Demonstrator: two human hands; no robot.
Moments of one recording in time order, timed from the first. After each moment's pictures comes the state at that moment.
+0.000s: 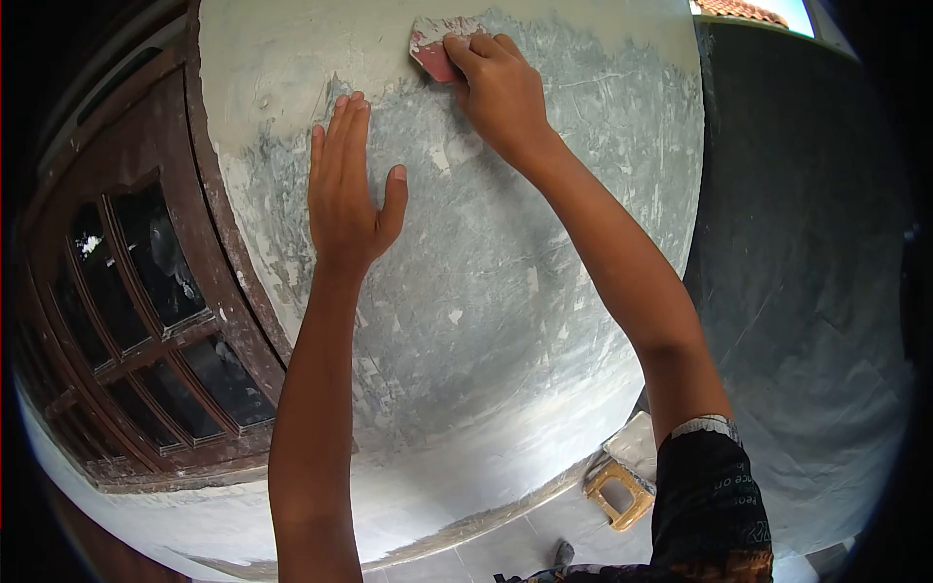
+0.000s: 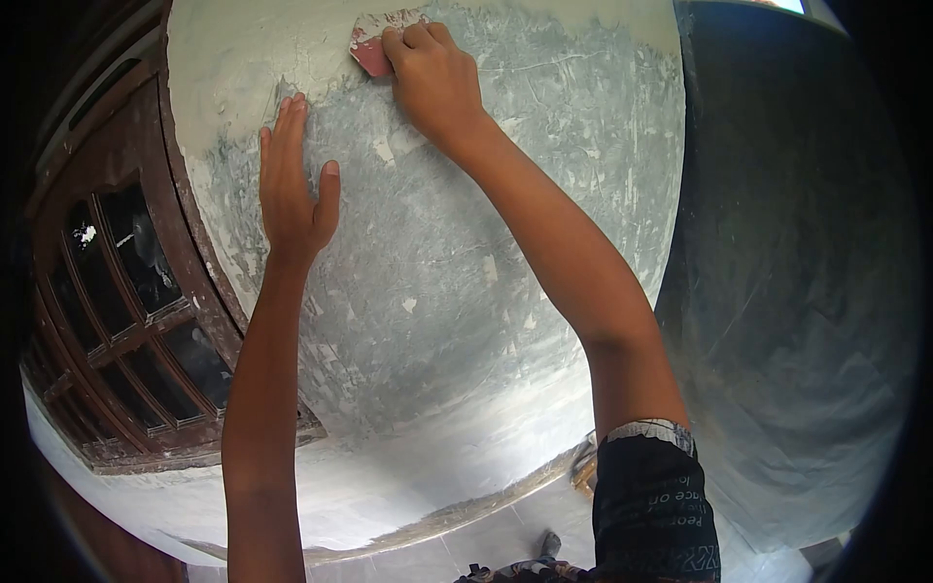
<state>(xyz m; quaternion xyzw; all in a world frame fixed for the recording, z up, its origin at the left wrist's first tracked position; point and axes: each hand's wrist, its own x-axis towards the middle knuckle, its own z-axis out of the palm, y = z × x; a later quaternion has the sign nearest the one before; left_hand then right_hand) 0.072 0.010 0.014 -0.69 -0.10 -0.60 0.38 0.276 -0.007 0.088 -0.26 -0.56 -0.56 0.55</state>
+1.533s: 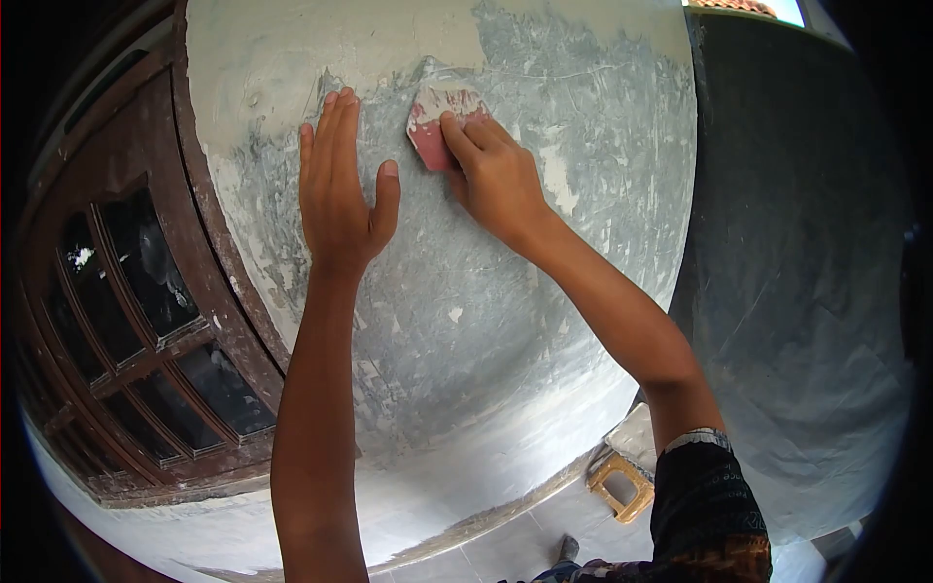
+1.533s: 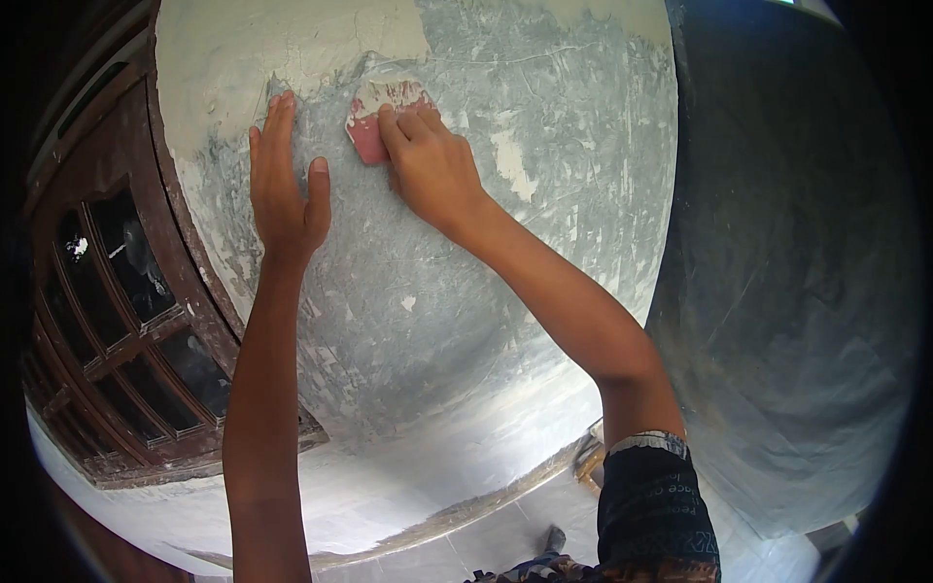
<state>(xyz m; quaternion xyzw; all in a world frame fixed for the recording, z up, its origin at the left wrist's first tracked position) 0.071 0.012 0.013 -0.69 -0.09 -0.62 0.37 0.264 -0.019 0.000 -0.31 -0.62 -0.48 0.54</state>
